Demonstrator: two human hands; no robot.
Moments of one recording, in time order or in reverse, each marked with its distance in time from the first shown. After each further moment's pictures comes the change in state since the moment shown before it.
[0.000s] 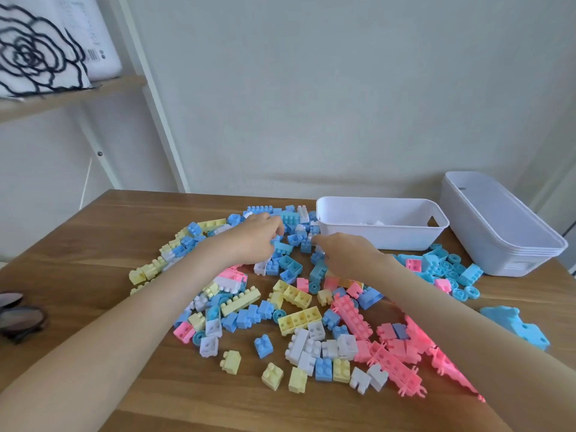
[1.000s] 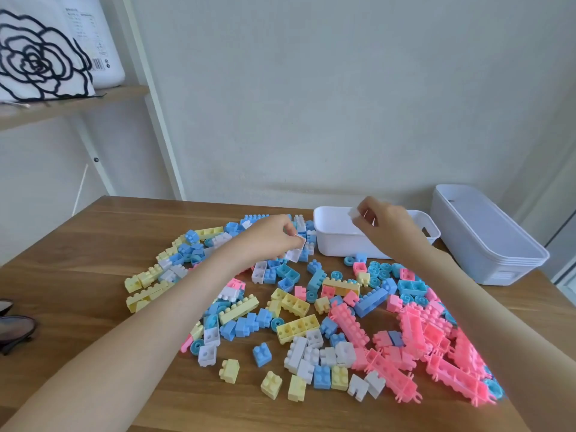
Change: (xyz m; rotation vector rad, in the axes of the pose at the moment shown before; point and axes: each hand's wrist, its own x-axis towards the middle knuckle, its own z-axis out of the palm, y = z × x) left_hand 0.000 0.028 -0.008 -0.440 0.079 -0.081; right_hand -0.029 0.051 -0.044 0.360 0.516 0.152
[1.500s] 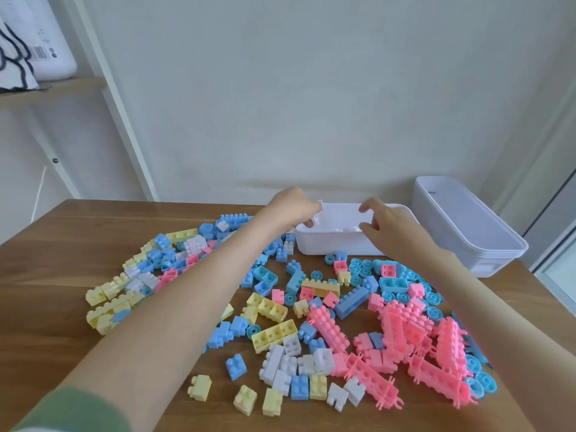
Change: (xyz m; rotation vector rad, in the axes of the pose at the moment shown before) left_hand 0.064 0.066 0.021 -0.108 -0.008 -0.096; right_hand -0.005 0.043 -0.006 -0.128 -0.094 0.075
